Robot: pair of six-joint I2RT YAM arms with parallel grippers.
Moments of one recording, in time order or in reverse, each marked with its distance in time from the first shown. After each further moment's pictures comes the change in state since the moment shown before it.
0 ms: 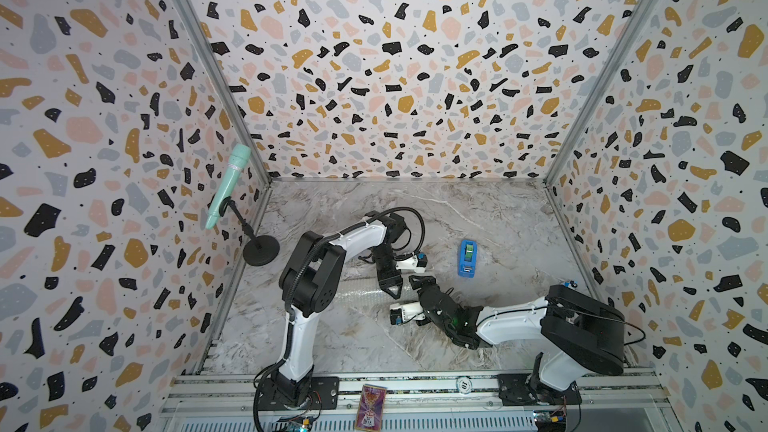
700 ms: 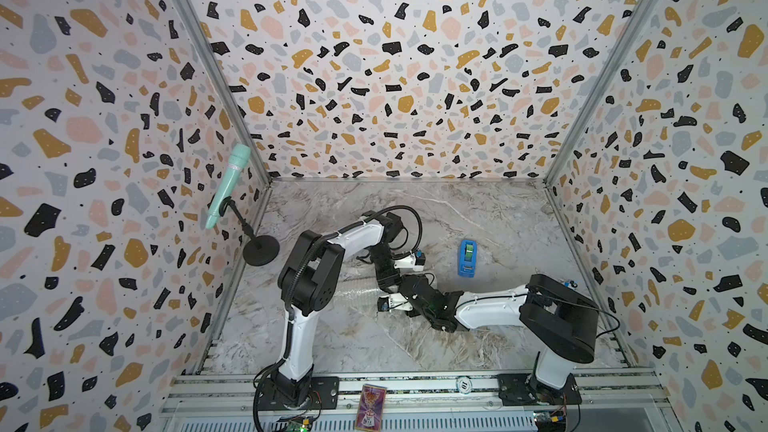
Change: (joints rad) left arm 0.025 -0.010 -0.026 0.027 0.033 0.002; right arm -0.038 0.122 0.262 -0.344 -0.072 0.167
